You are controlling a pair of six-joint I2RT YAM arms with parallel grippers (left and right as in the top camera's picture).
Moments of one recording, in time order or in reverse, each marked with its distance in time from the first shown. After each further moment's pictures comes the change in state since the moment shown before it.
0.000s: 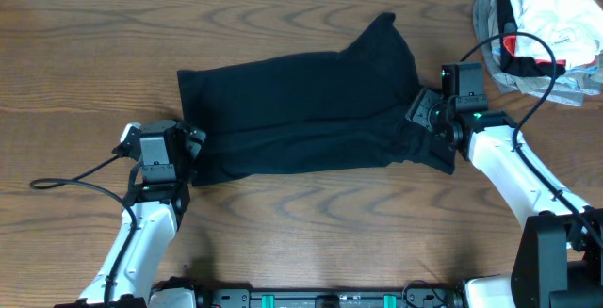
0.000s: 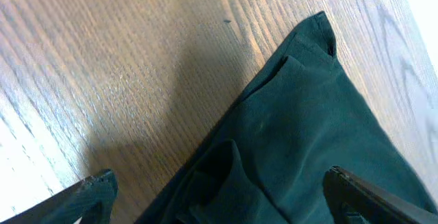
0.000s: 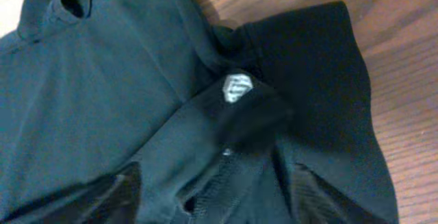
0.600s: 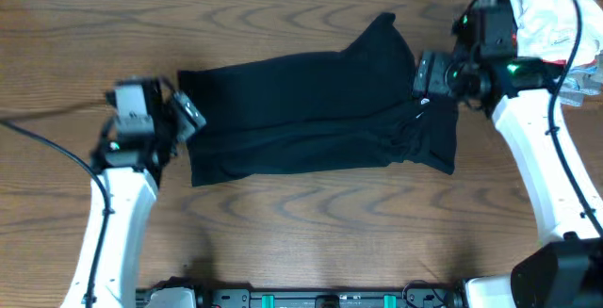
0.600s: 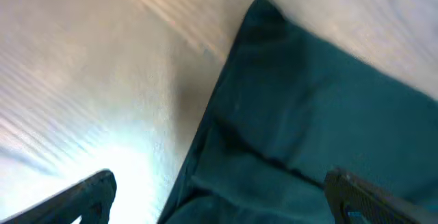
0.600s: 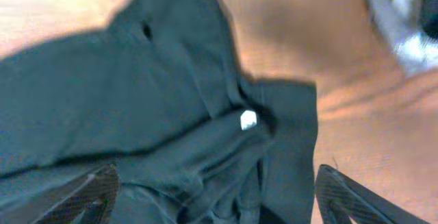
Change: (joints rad) left arm 0.000 0.031 0.498 -0.609 0.056 0.421; right arm -0.007 0.007 0.484 -0.467 -0.008 -0.292
